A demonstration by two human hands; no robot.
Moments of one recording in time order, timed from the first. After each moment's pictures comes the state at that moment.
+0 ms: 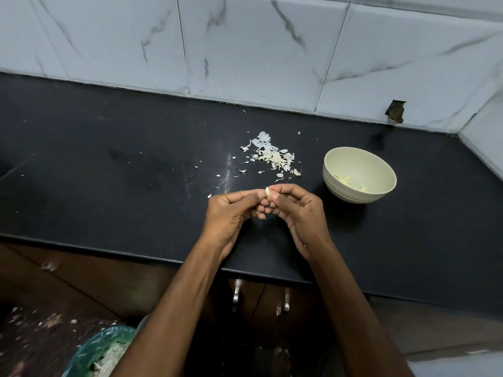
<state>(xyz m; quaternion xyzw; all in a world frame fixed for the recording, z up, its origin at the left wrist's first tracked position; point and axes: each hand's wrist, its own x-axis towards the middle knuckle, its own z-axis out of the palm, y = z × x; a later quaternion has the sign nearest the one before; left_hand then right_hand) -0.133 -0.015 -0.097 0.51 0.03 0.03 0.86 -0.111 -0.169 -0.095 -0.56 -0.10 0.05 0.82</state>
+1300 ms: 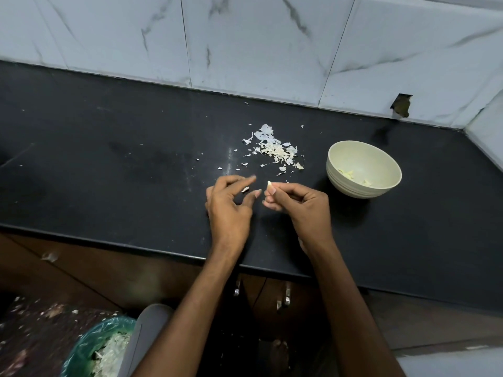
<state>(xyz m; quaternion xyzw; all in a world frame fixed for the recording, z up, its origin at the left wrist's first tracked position) -0.136 -0.022 -0.114 0.78 0.07 0.30 0.55 -0.113 -0.166 -0.104 -0.63 -0.09 -0.02 0.77</state>
